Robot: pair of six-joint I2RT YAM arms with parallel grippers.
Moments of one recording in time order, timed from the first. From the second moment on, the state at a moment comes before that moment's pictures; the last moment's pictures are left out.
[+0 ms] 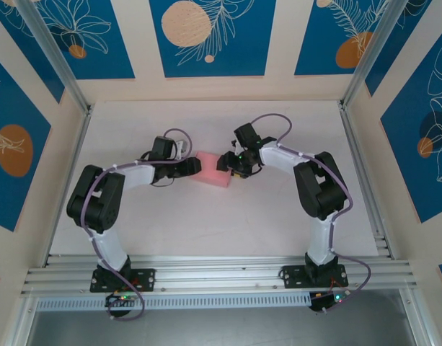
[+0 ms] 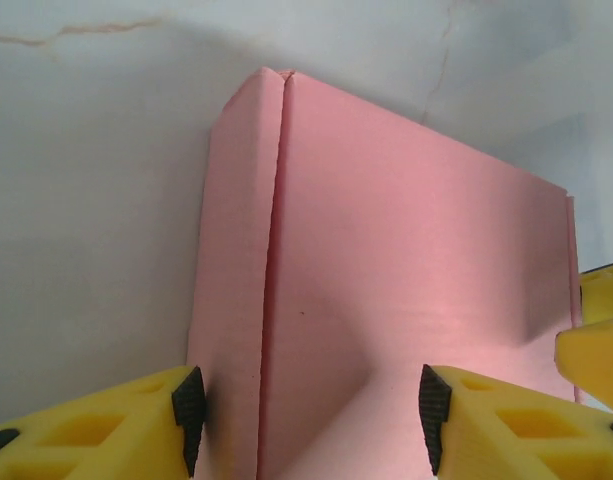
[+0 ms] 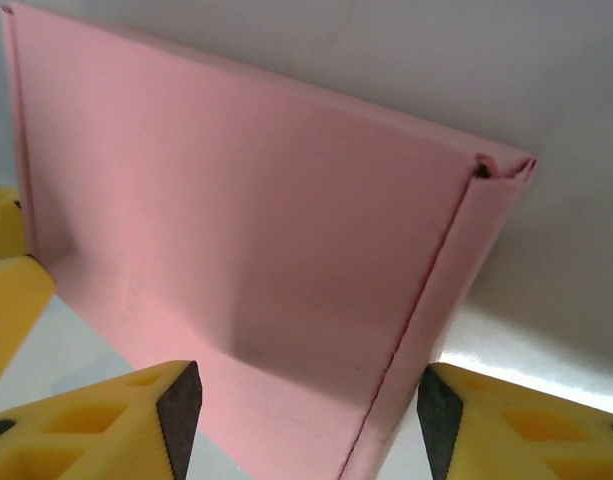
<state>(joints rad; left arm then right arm) -0.35 1.81 0.97 0.03 0.44 -0.51 0.48 1.97 1.38 -0.53 -0.39 0.64</state>
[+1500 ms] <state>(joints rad) -0.24 1.01 0.46 0.05 -0.25 -0.12 0.19 1.26 0.91 -0.52 0.12 0.35</state>
